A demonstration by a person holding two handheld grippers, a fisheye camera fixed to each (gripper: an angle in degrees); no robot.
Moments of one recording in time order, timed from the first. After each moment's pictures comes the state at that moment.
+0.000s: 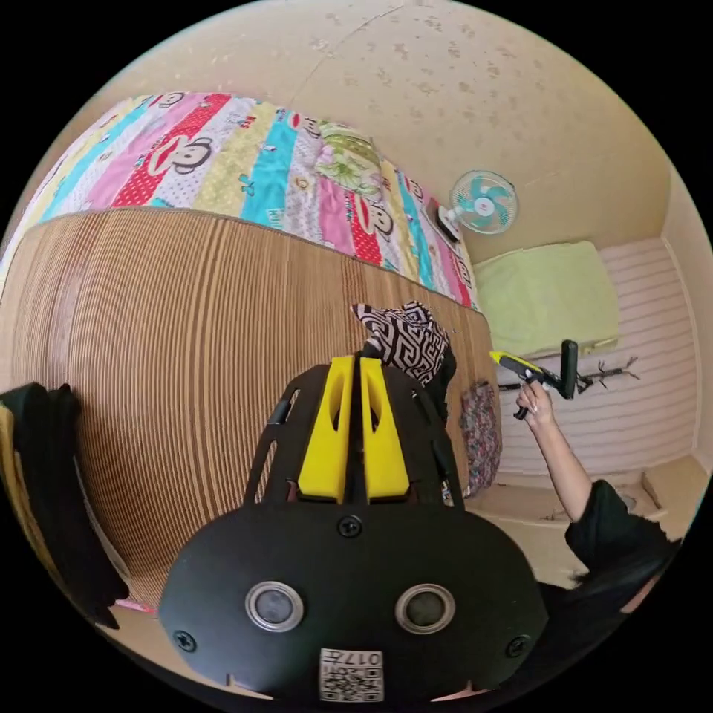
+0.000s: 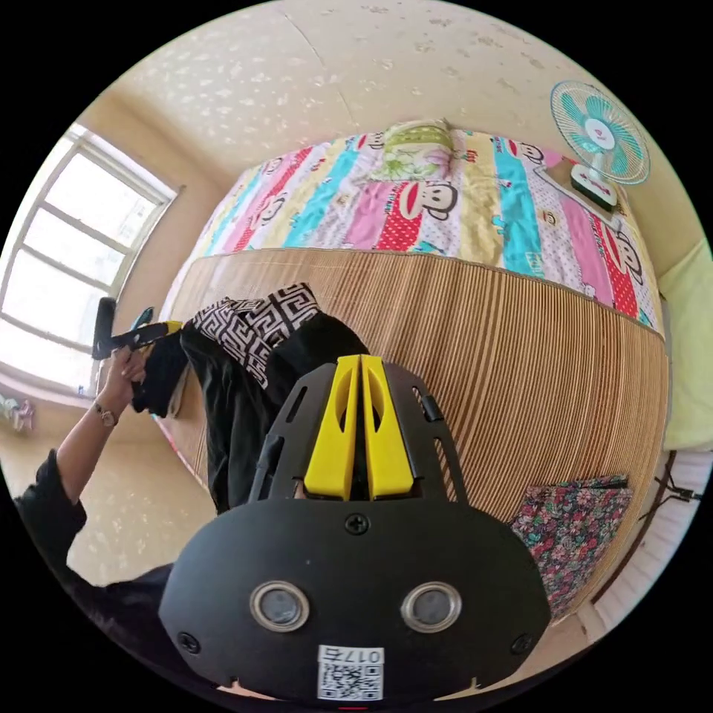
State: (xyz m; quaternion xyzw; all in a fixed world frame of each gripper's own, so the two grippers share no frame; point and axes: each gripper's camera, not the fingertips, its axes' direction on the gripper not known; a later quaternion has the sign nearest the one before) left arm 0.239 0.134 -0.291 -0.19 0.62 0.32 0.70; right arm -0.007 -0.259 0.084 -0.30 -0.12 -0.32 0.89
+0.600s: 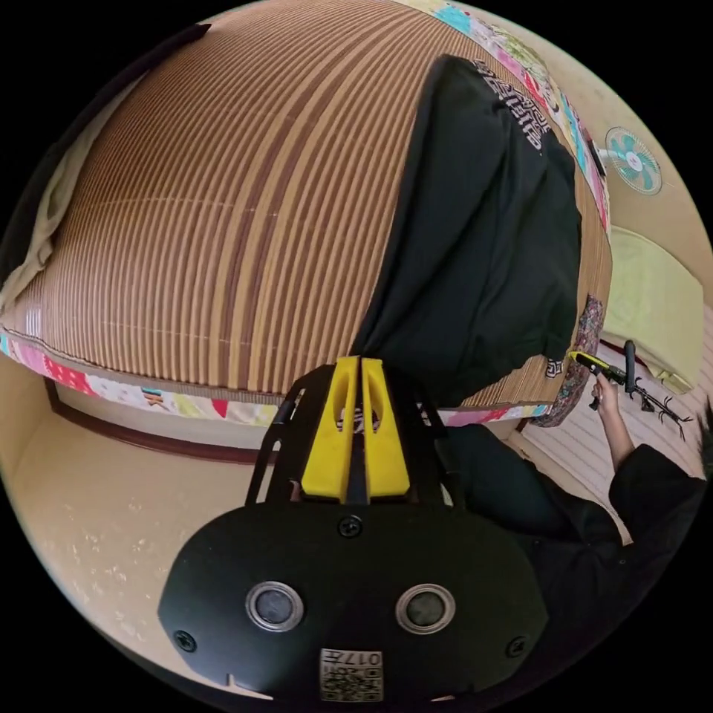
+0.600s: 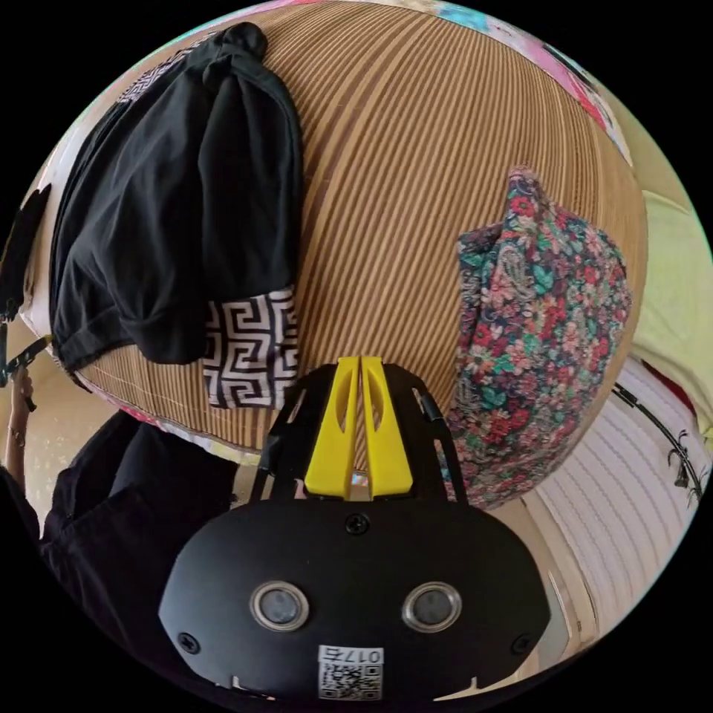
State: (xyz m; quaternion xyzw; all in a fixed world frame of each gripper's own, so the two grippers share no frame) left arm 0.088 0.326 -0.109 -0.38 0.41 0.35 0.75; right arm 0.224 -0.136 0.082 -0.46 0.19 -0.37 0.78
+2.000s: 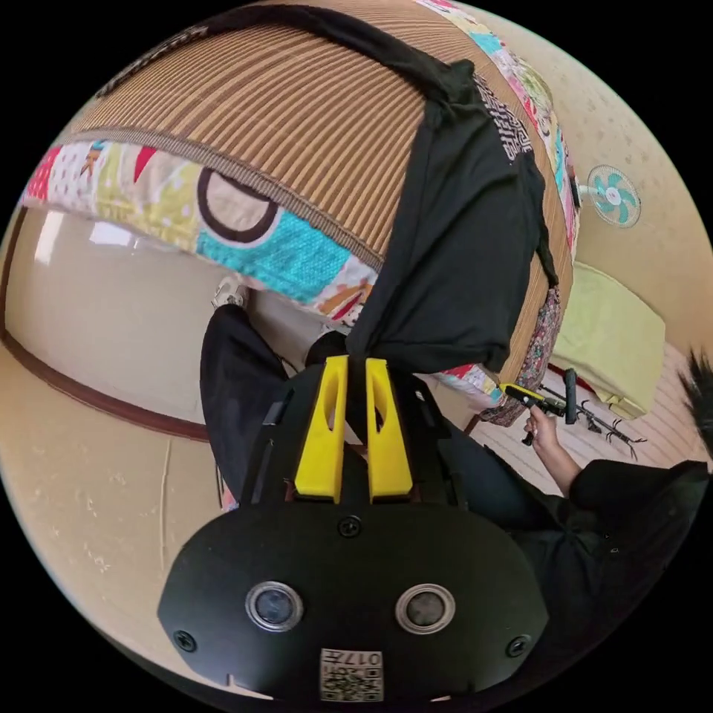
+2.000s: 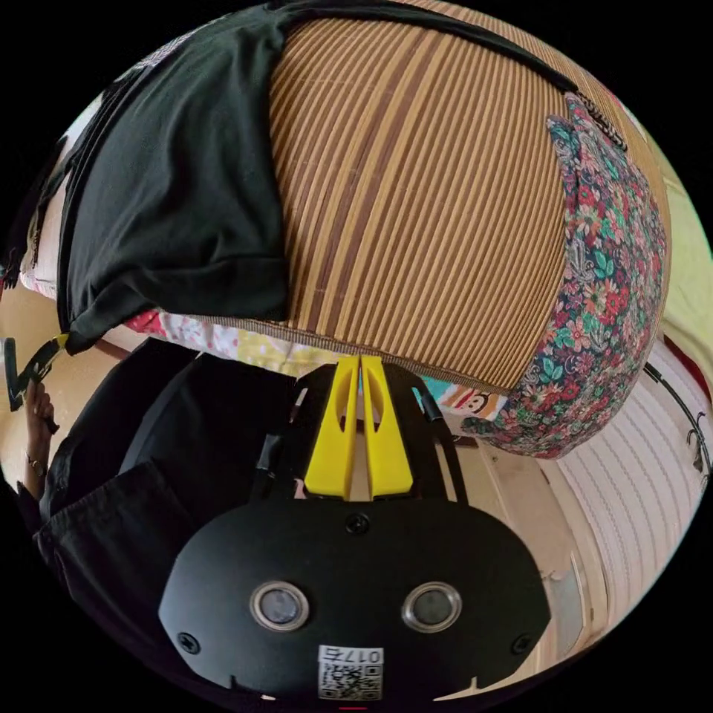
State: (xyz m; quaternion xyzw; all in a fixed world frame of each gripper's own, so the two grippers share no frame) left arm -0.083 0.310 -0.048 -0.43 0.48 0.22 0.73; right arm 0.361 0.002 -0.056 -0.53 0.18 -0.31 0.77
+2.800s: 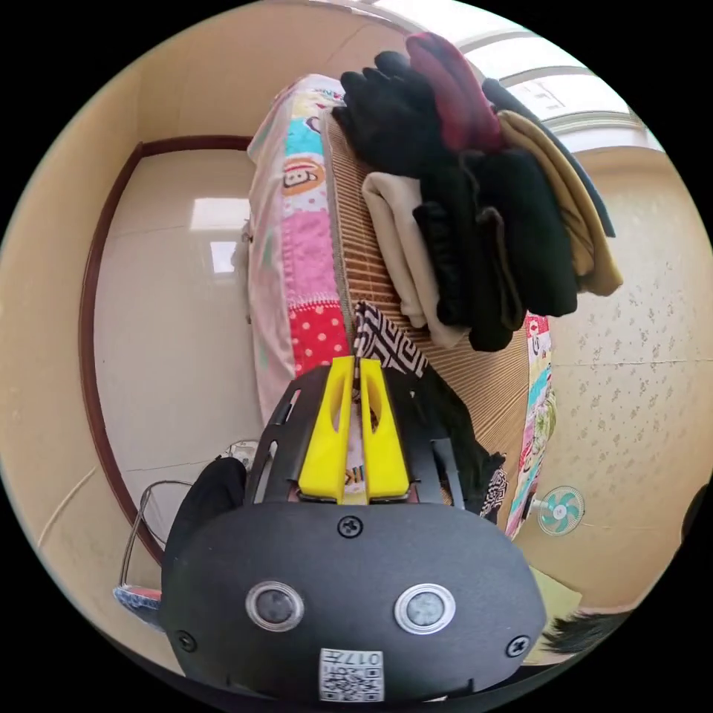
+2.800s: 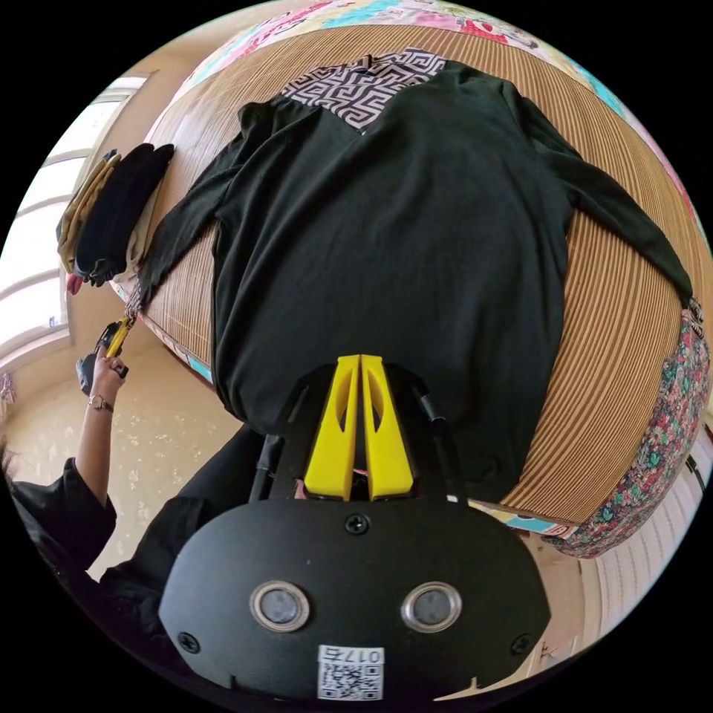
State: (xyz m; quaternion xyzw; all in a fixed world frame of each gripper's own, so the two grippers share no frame) left arm -0.289 0.101 0.169 -0.23 0.43 -0.28 0.83; right arm 0.169 0.031 -0.012 -0.51 -0.01 -0.33 0.80
